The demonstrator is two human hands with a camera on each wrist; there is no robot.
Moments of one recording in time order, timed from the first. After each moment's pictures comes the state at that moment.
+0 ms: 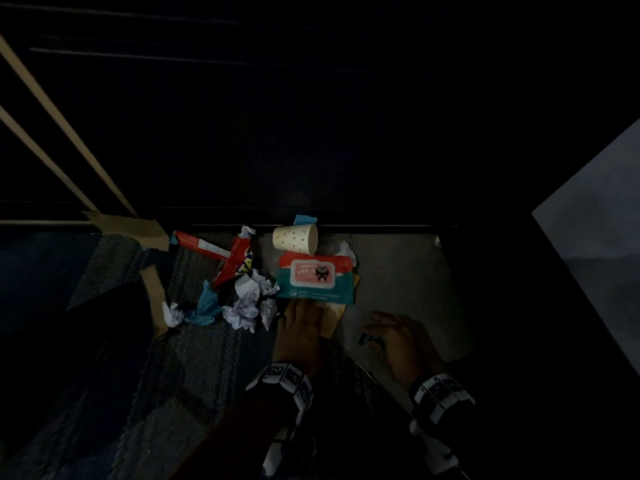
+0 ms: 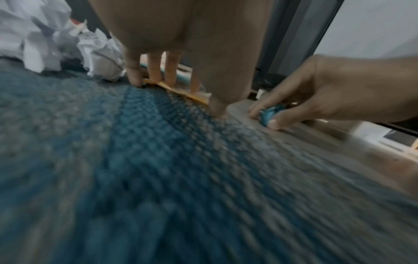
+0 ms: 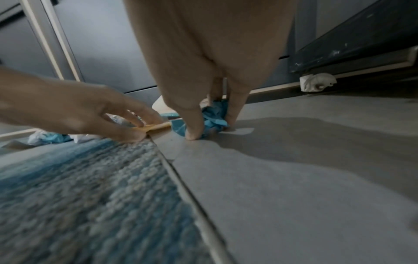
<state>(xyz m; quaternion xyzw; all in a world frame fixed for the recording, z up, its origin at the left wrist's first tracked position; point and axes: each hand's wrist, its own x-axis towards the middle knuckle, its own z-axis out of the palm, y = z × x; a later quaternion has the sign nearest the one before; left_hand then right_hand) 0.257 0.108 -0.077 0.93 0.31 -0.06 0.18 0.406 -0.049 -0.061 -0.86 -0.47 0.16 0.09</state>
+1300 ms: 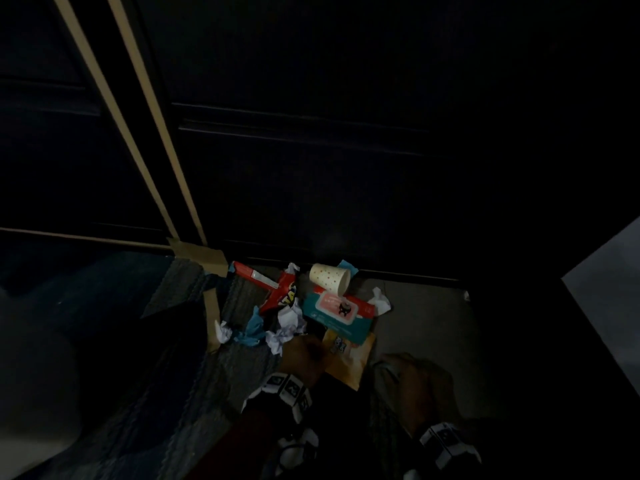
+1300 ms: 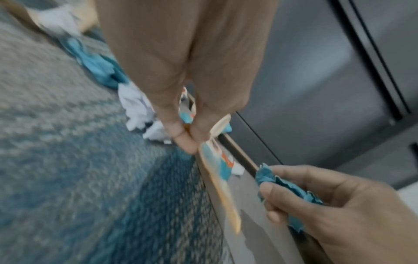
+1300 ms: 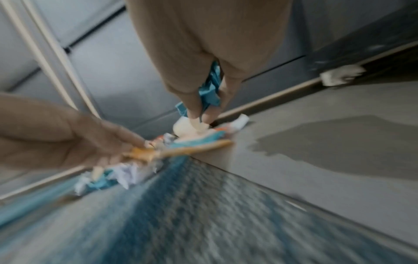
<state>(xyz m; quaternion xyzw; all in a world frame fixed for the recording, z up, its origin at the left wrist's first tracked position) 0.212 0.143 -0.015 0.76 0.44 0.02 0.48 0.356 -0.022 -0.024 -0.88 -0.36 0.18 0.25</state>
